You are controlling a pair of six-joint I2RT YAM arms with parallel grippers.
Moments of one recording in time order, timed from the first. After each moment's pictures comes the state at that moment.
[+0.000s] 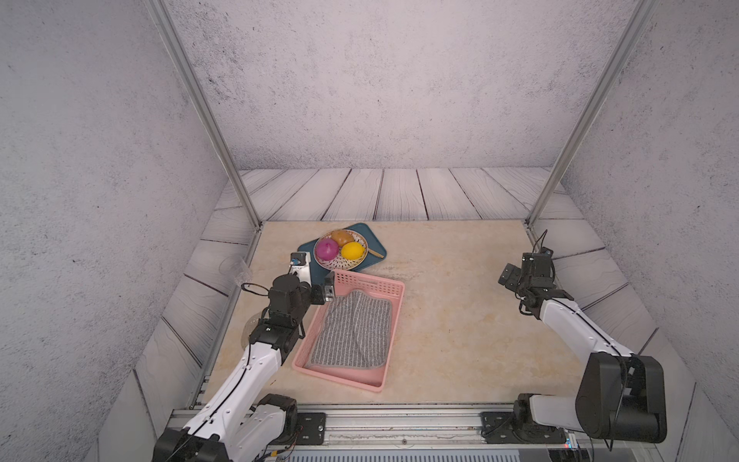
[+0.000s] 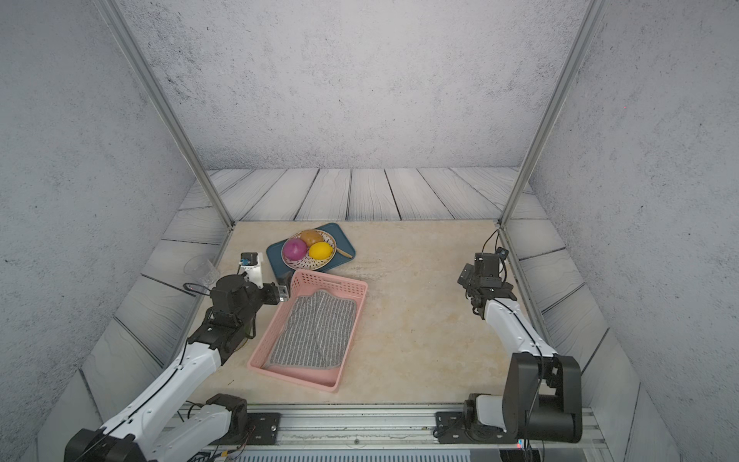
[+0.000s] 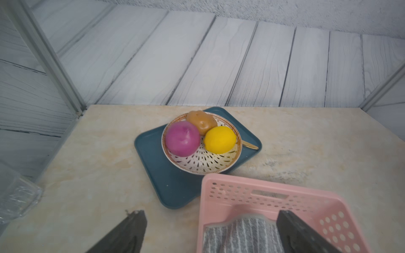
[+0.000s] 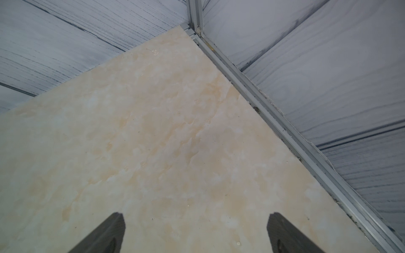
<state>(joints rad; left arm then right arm) -0.27 0.93 0.56 0.04 -0.03 -0.15 -0.04 1.32 0.81 -0.24 0.31 0.39</state>
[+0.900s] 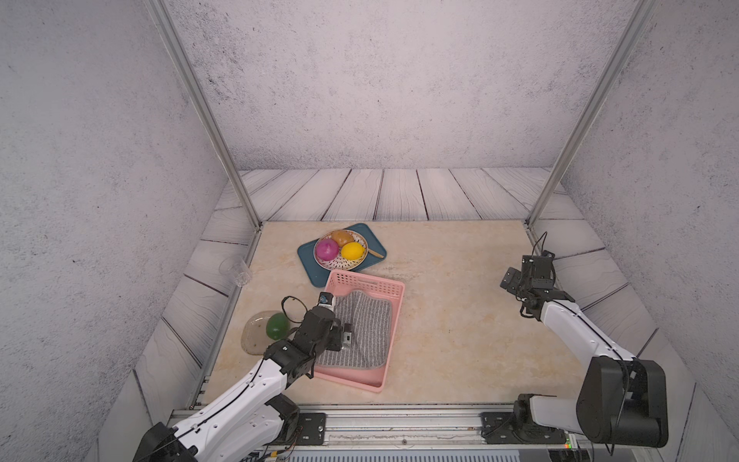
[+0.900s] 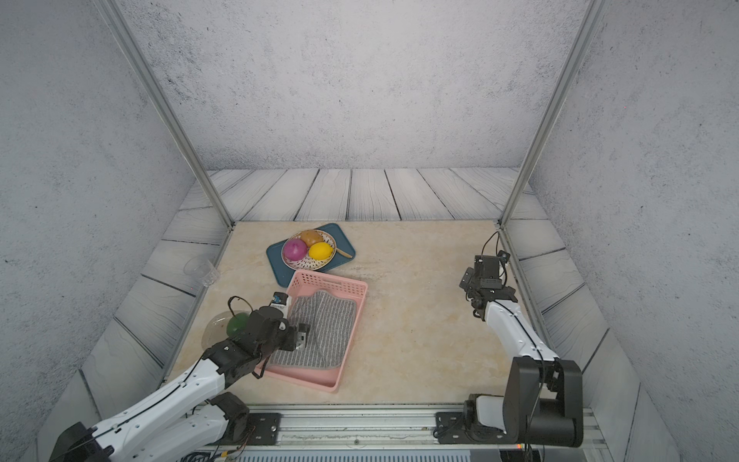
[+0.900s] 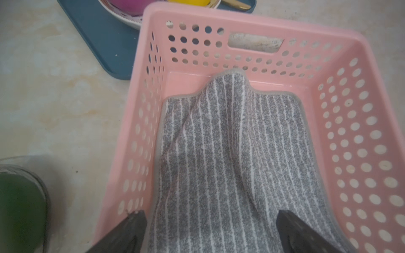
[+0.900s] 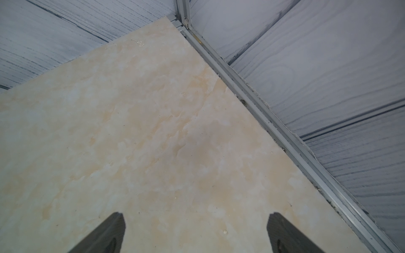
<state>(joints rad) -0.61 0.89 0.44 -0.37 -0.20 -0.35 -0.04 1.30 0.81 -0.29 0.35 0.39</state>
